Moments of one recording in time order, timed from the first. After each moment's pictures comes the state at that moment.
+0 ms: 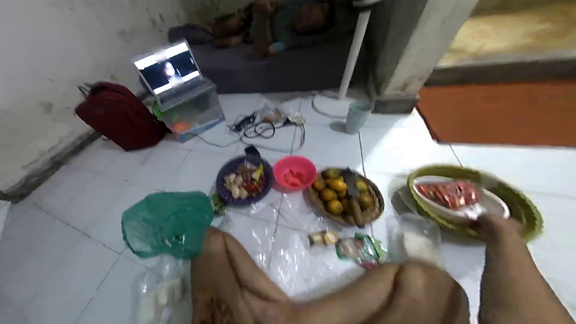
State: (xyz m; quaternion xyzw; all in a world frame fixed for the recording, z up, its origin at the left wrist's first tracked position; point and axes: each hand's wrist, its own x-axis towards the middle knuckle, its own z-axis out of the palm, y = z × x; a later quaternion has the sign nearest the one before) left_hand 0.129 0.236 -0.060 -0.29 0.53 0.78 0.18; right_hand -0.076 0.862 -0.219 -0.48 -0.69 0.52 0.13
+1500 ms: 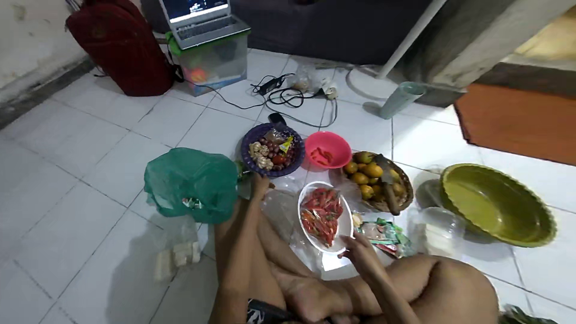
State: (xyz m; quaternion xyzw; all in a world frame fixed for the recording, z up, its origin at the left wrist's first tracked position) left_hand -0.126 0.215 -0.197 -0.22 0.79 0.56 0.12; right_hand 0.035 0.466 -0.154 -0.31 -0.66 0.68 -0.11
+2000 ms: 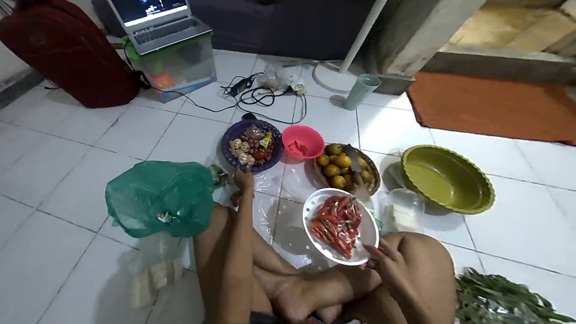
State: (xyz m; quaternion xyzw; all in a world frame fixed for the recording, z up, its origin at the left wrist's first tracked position) left_hand -0.167 0.255 -0.218 -0.32 0.80 0.51 0.04; right_hand 0.079 0.541 -0.145 -0.35 -0.70 0.63 -0.02
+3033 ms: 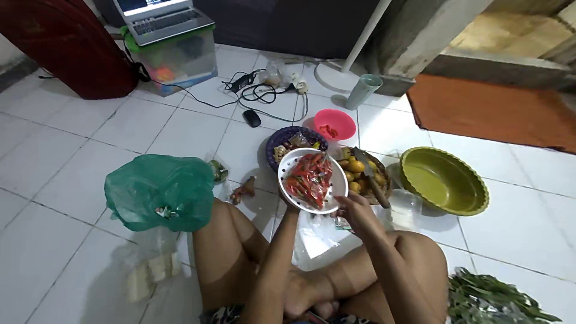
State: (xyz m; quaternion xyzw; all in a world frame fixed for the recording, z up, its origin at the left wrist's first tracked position) left_hand -0.036 0.357 -0.123 -0.23 0.65 0.70 0.17; right_hand -0.025 0.487 -0.092 -0.27 -0.69 0.67 -0.05
